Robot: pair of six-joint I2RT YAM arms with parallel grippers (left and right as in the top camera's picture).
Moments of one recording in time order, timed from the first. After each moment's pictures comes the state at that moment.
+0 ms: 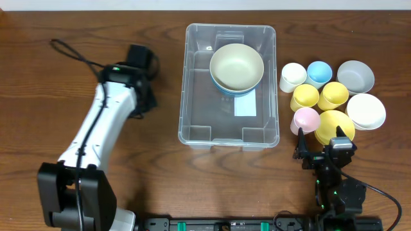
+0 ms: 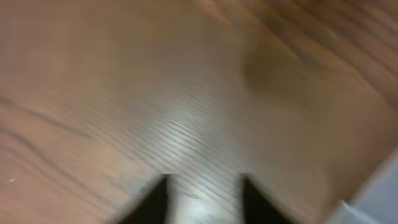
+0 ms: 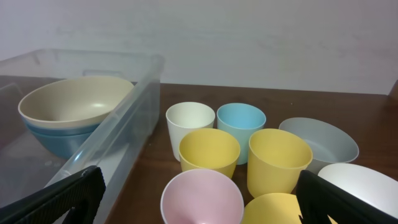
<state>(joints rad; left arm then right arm) -0.14 1.66 1.33 -1.10 -0.26 -0.59 -0.03 0.01 0.01 -0.06 -0.08 0.01</state>
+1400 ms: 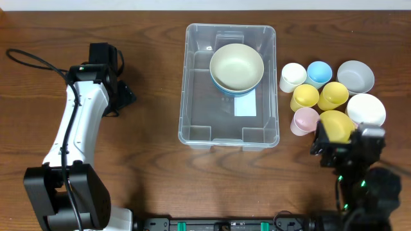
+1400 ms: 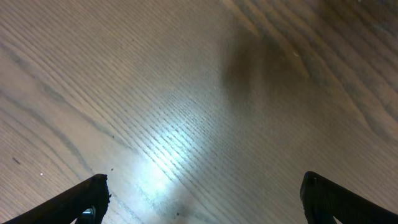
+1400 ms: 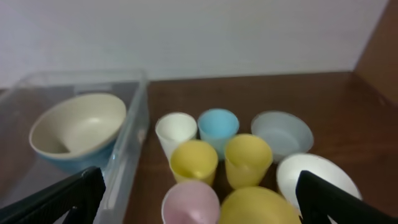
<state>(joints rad) 0.05 1.66 1.33 -1.07 -0.28 -0.59 -0.03 0.38 0.60 -0.51 0.03 0.09</state>
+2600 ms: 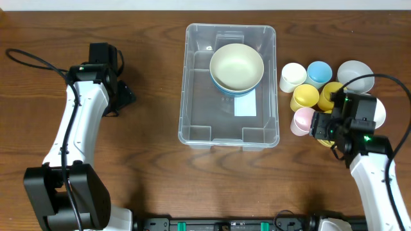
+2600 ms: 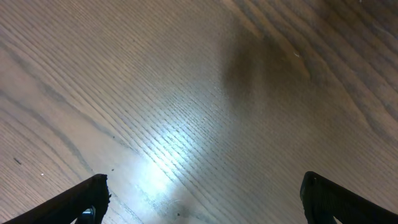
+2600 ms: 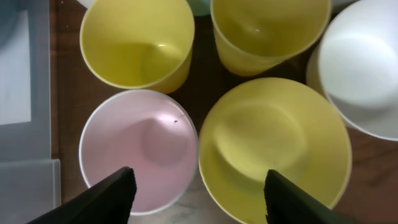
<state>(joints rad) 0.05 1.66 1.33 -1.07 -0.28 -0.59 -0.13 1.17 0.76 -0.60 -0.02 0.05</state>
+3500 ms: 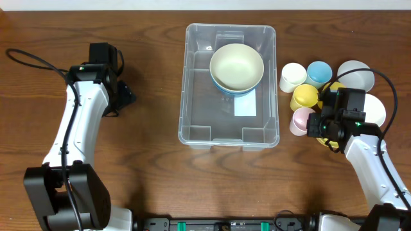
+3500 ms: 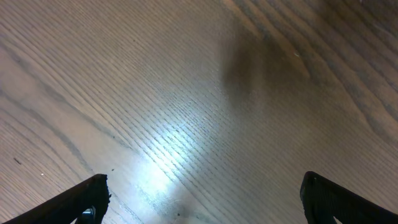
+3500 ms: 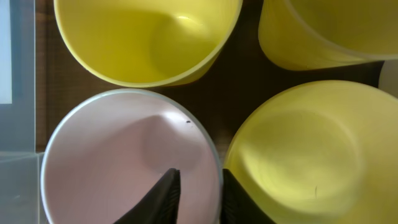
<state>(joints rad) 0.05 1.66 1.33 -1.07 -0.28 -0.59 -0.13 1.36 0.76 -0.53 -0.10 -0.02</state>
